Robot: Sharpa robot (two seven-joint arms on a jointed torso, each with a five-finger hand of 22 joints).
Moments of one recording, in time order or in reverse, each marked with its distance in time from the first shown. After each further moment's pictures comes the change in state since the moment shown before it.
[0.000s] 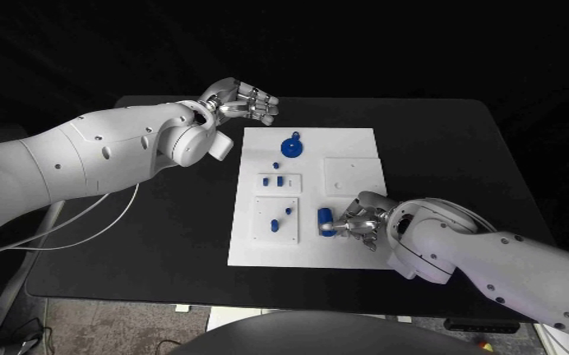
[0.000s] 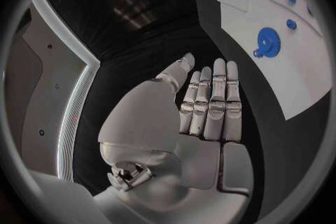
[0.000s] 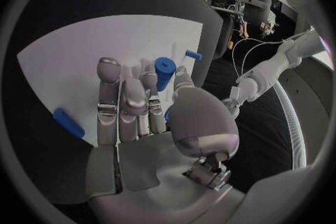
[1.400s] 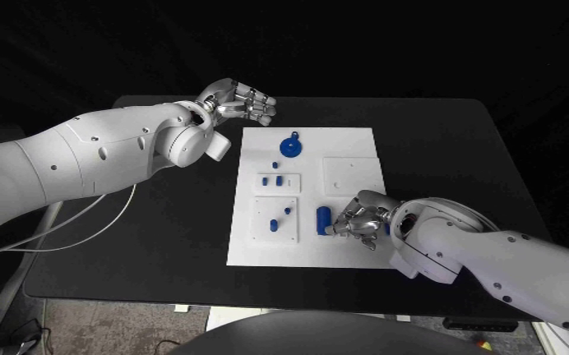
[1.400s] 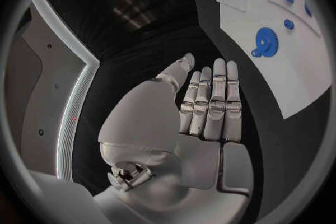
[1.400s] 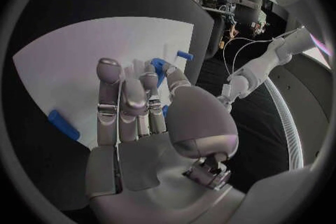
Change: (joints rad) left arm 0.000 -0.005 -0.001 0.001 0.000 0.006 -0.005; left_hand 0.000 0.000 0.000 0.000 0.000 0.000 0.000 0.000 0.000 0.000 0.000 0.000 0.000 0.000 0.000 0.000 0.000 0.000 0.000 0.000 0.000 0.000; right arm 0.000 -0.025 0.000 0.005 0.038 0.011 0.093; right_hand 0.044 0.019 0.140 -0.119 0.286 0.016 -0.010 0.000 -0.132 0.007 -0.007 -0.002 0.008 0.000 0.000 0.005 0.004 0.000 0.000 0.000 0.015 0.001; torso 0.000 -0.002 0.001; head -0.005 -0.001
